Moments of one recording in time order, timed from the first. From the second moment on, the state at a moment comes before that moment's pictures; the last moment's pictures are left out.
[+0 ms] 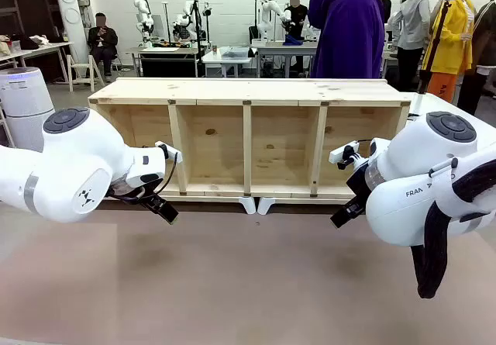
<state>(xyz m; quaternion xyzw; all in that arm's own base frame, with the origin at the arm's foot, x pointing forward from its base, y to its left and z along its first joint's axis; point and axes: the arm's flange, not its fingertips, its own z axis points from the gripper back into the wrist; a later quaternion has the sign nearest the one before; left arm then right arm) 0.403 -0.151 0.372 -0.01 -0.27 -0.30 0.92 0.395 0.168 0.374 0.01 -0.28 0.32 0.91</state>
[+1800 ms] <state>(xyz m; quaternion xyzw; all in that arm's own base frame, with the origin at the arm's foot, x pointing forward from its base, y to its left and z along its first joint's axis) 0.366 -0.131 0.483 0.04 -0.32 -0.25 0.91 0.335 0.172 0.498 -0.05 -0.34 0.27 0.90</state>
